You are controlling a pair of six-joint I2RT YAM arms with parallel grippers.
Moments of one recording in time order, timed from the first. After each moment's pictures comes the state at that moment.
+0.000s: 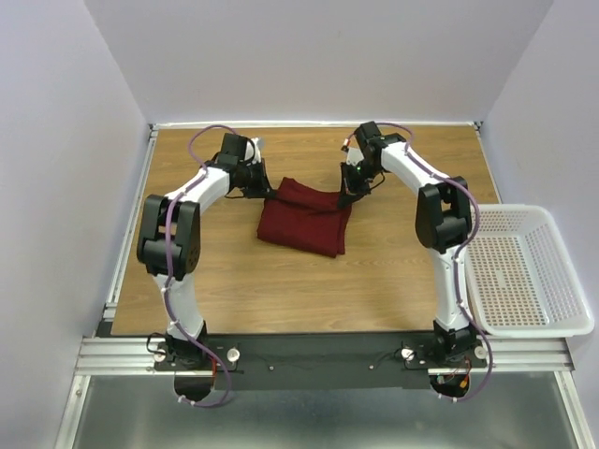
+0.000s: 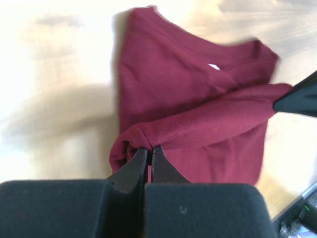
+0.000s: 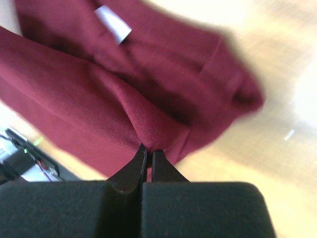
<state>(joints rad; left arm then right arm) -0.21 1.87 1.34 -0.35 0.43 -0.36 0.35 2.27 1.95 -0.98 -0.48 0.21</state>
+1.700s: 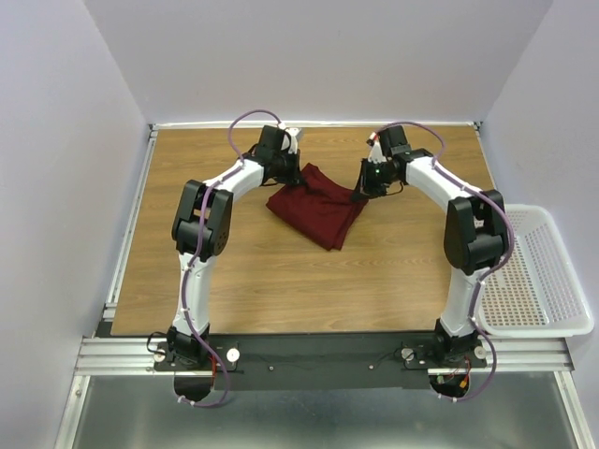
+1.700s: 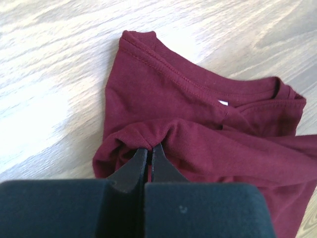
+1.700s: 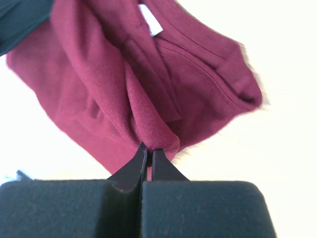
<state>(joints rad) -0.36 2.22 1.69 -0.23 0.35 -0.22 0.27 2.00 1.56 -0.60 -0.42 0.34</state>
